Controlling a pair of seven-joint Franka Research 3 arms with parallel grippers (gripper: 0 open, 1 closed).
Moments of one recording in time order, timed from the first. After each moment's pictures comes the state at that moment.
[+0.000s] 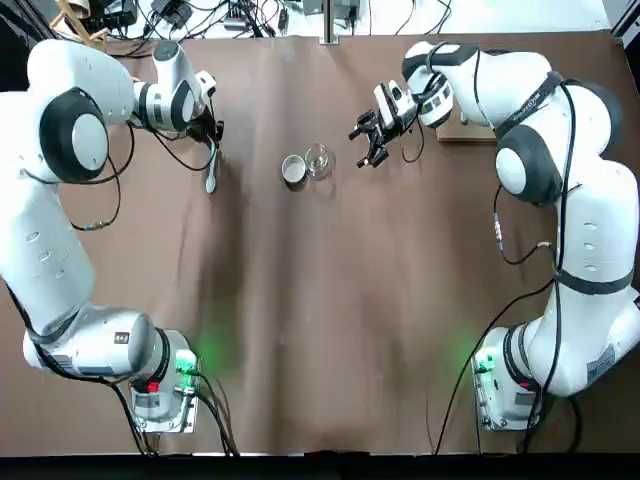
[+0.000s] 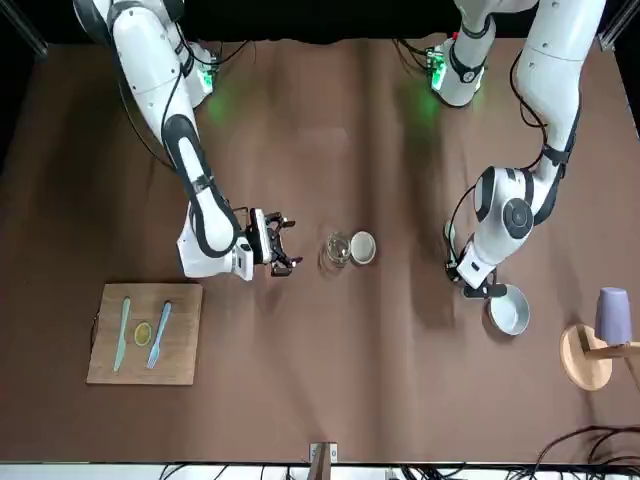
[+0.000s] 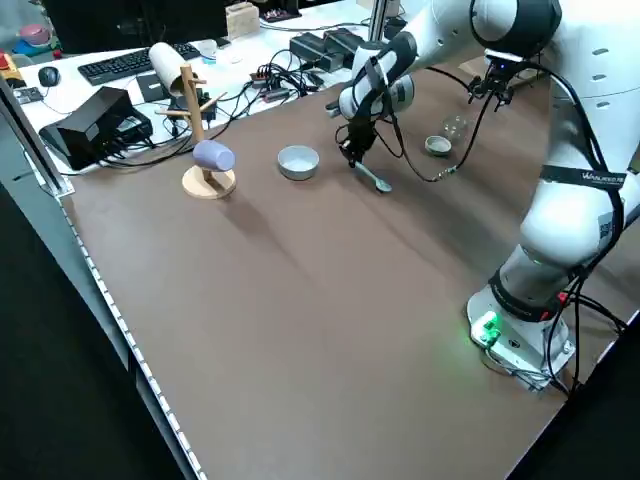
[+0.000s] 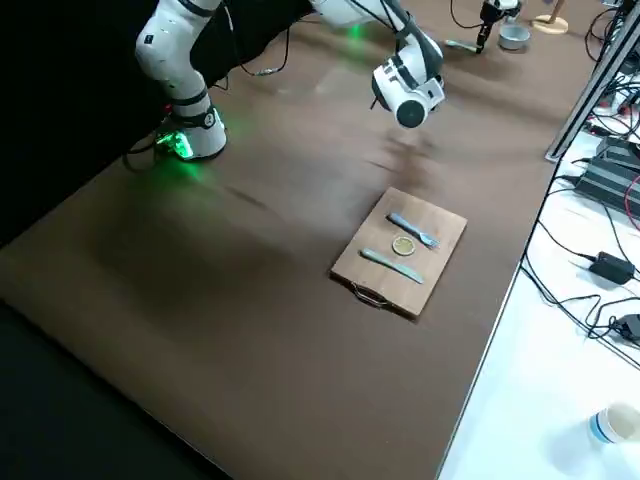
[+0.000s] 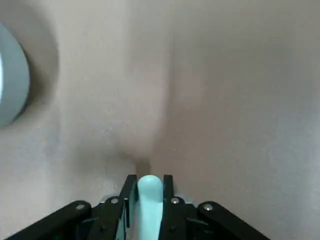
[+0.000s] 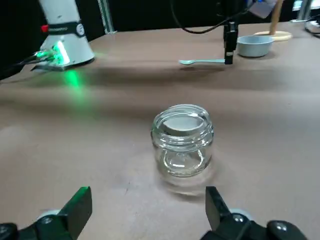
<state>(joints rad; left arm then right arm) -0.04 0.48 -0.10 -2.09 0.03 2.62 -0.20 0.48 0.72 -0.07 -1.76 1.39 1.98 -2.33</state>
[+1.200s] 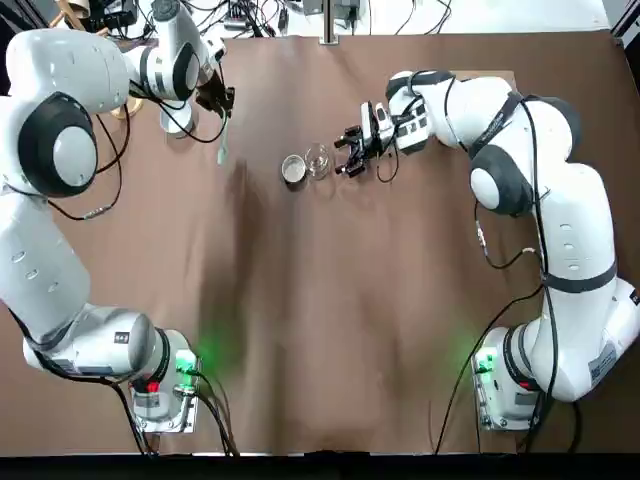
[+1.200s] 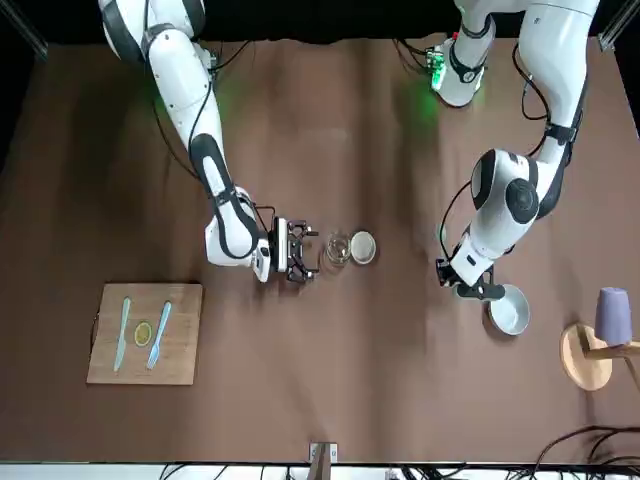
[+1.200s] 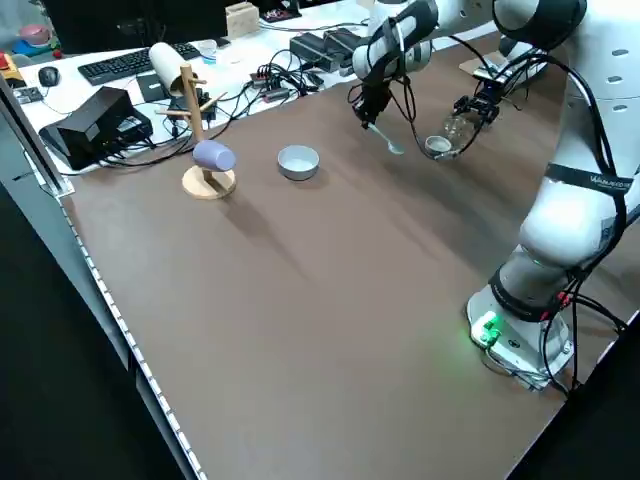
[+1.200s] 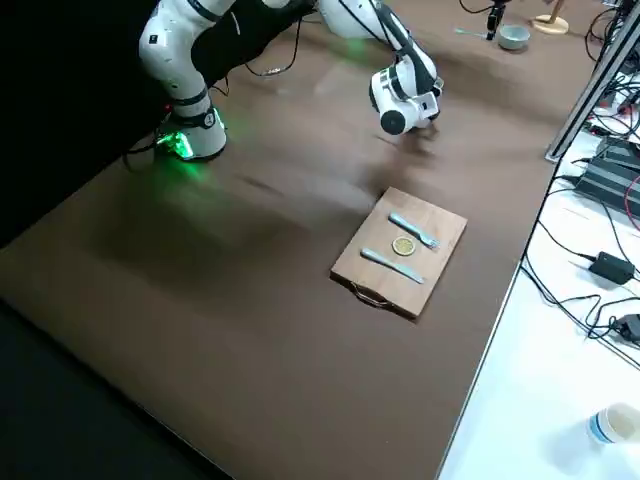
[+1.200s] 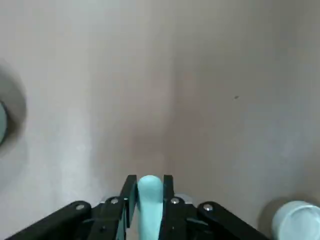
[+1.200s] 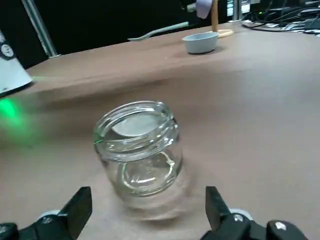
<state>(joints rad) -0.03 0.38 -0.21 -2.00 -0.04 2.51 -0.20 0.59 0.86 -0.07 -1.70 1.77 2.13 -2.34</state>
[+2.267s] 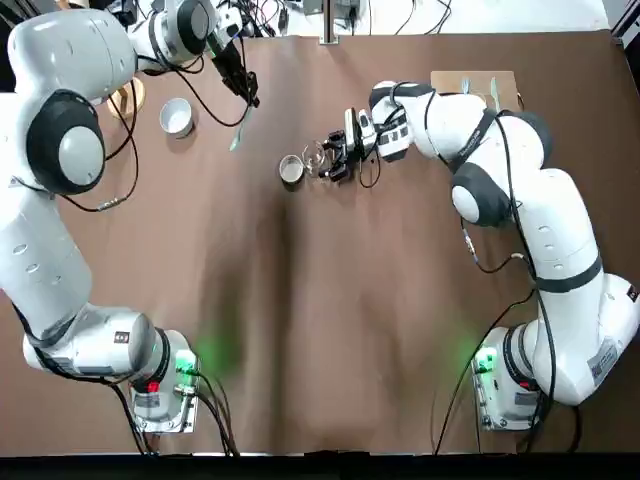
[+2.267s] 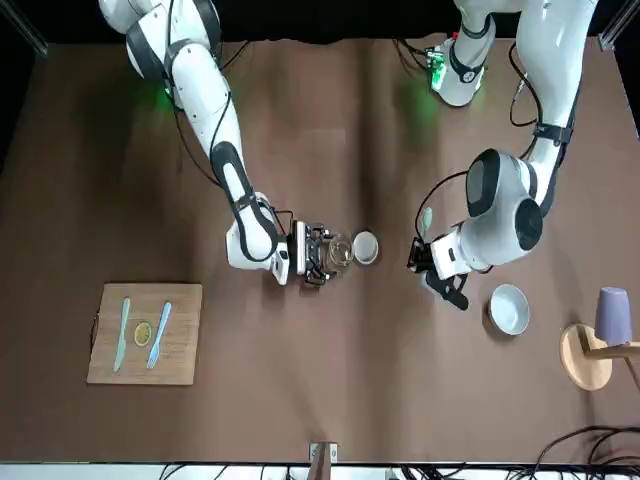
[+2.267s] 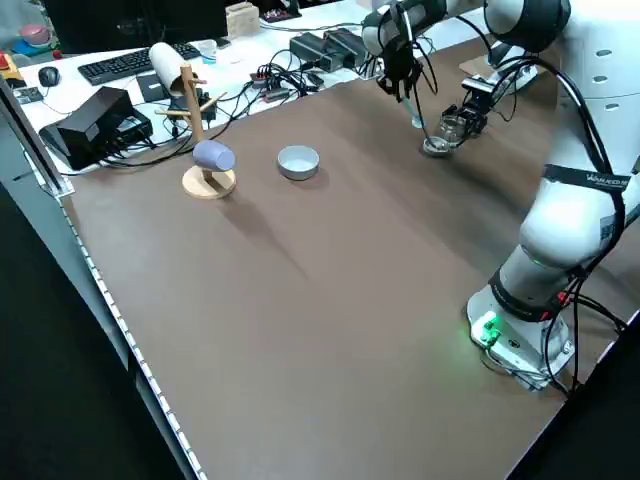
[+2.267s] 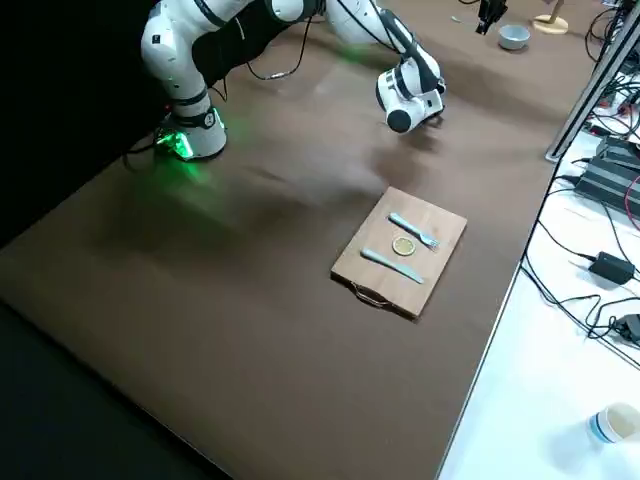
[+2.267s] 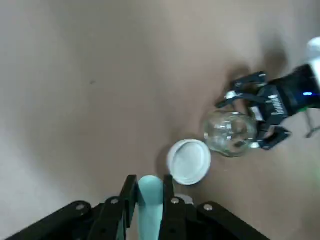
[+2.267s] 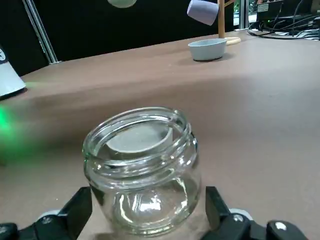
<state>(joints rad) -0.03 0.44 -0.30 -1.75 -0.38 2.15 0.35 0.66 0.98 -0.07 -1.55 1.83 2.13 -2.34</state>
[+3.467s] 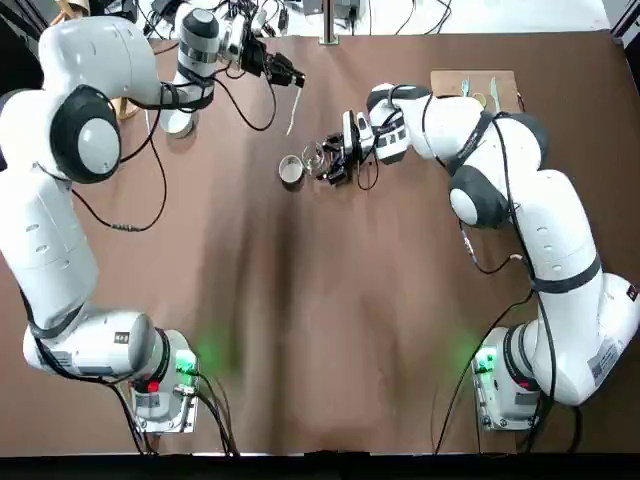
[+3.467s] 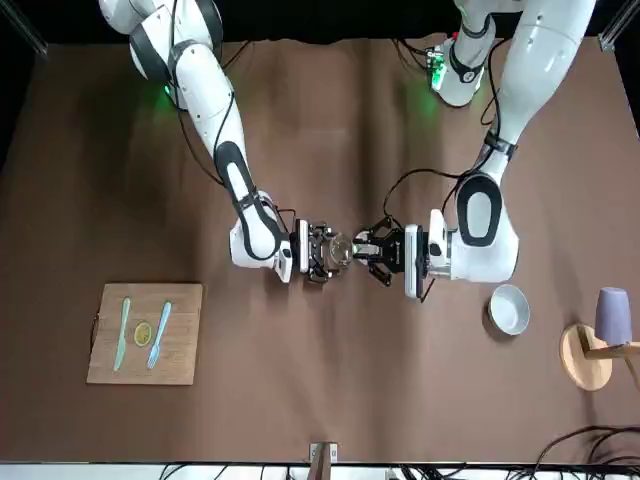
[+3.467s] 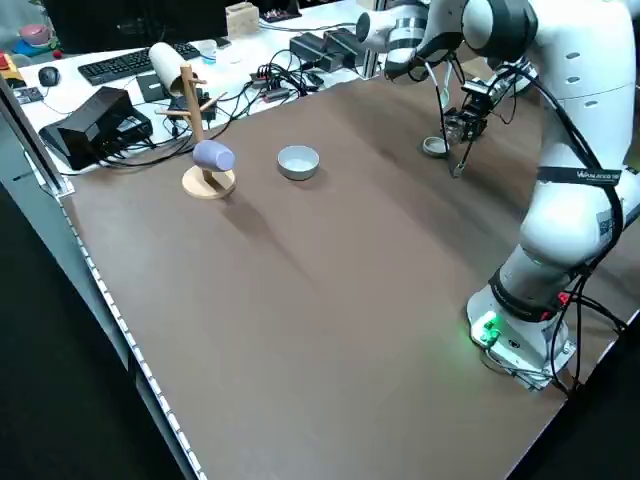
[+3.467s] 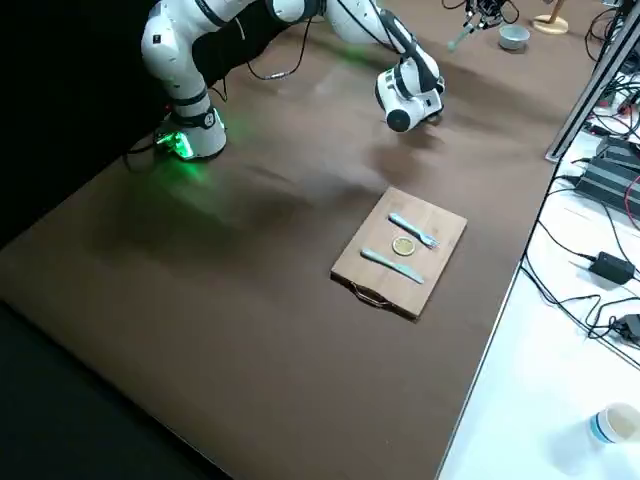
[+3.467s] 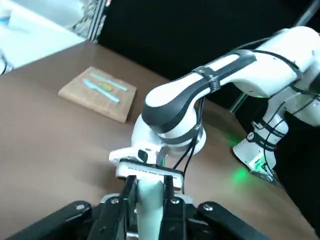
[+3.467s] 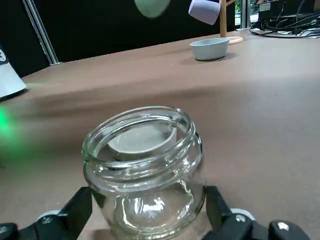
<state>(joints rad) -0.04 0.57 -0.34 -1.67 -1.23 1.99 1.62 0.67 0.99 -0.07 -1.54 1.85 2.13 -2.34</state>
